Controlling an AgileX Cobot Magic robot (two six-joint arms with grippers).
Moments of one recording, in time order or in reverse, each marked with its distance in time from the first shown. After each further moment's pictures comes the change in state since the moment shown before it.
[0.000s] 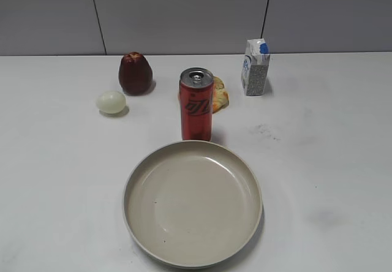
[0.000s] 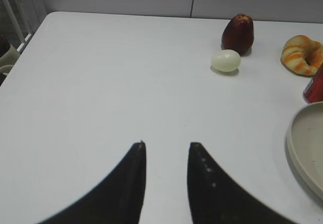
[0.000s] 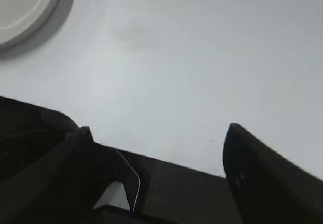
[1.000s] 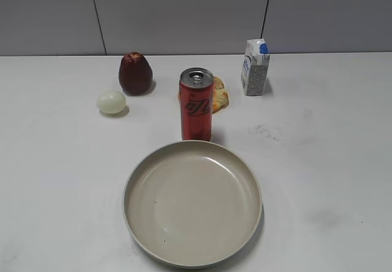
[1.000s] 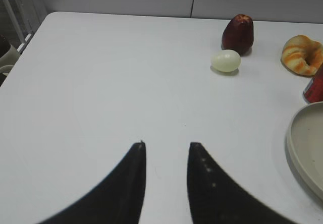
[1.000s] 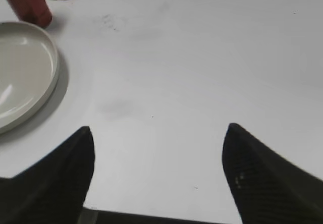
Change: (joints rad) left arm 0.000 0.000 0.000 0.000 0.000 0.000; right arm -0.136 -0.434 0.074 0.011 -0.059 -0.022
